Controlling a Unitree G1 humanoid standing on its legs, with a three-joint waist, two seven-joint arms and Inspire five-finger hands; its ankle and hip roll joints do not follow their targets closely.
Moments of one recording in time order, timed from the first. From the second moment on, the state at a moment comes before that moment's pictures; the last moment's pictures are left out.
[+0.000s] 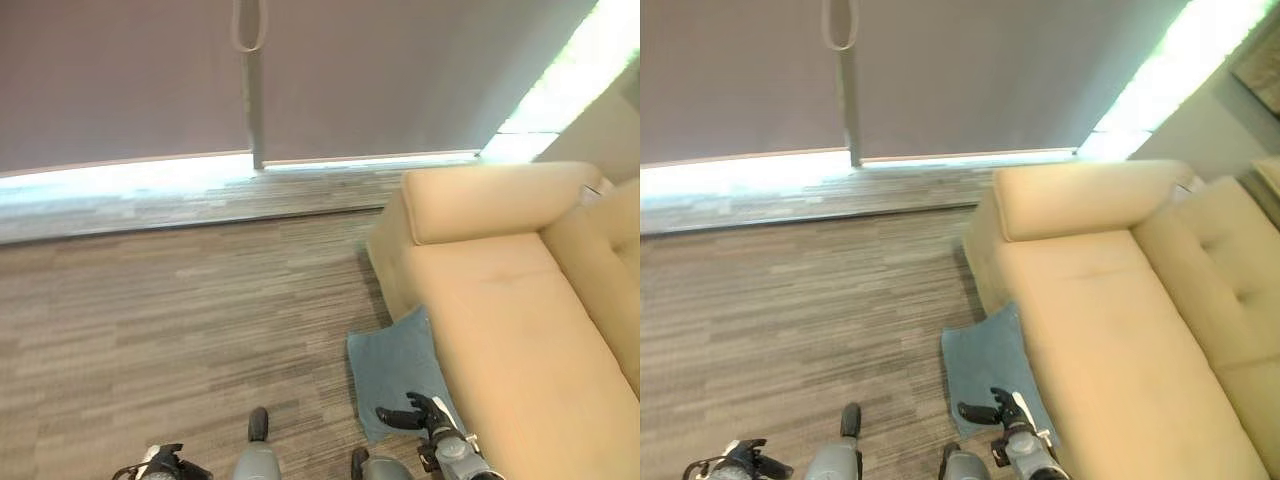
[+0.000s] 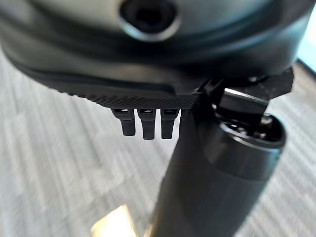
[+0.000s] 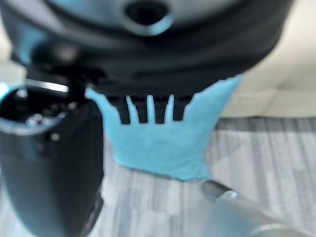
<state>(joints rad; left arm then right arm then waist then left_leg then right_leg) -0.12 0.38 -0.10 1.39 0.00 0.01 0.19 -0.16 -0.20 0.28 1.12 0.03 -0.05 -0.17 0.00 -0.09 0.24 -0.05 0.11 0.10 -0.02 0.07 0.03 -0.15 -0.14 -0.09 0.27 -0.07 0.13</state>
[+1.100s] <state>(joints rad) -0.07 0.26 -0.15 1.32 -0.06 0.00 0.19 -0.09 -0.28 0.33 1.02 -0.07 -0.01 -0.22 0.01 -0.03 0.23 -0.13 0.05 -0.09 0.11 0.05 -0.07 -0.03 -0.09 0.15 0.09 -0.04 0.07</state>
